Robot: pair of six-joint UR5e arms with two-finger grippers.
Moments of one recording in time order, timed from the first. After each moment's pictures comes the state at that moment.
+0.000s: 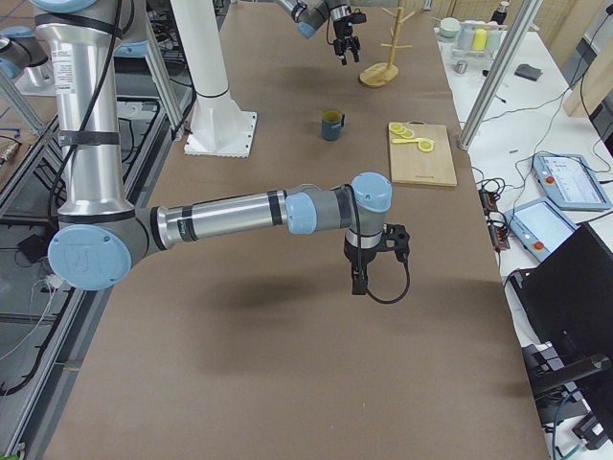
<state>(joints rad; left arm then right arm) -0.77 -1.82 -1.61 -2.70 -1.99 -0.71 1.44 -1.58 1.75 -1.61 2.24 0.17</state>
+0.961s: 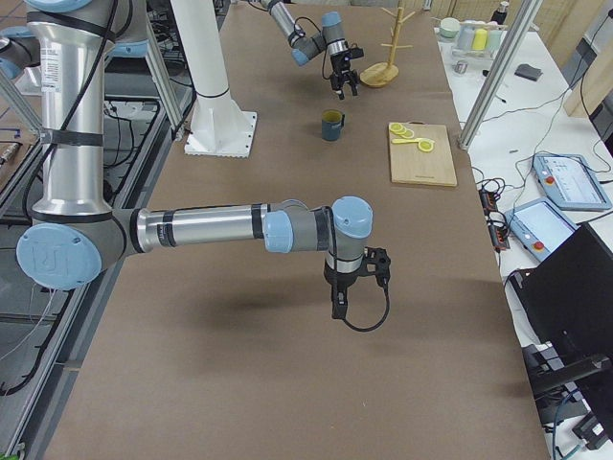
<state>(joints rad) -0.60 -2.01 -1.45 -2.70 -1.84 -0.70 1.46 -1.64 1.75 -1.61 2.23 0.08</state>
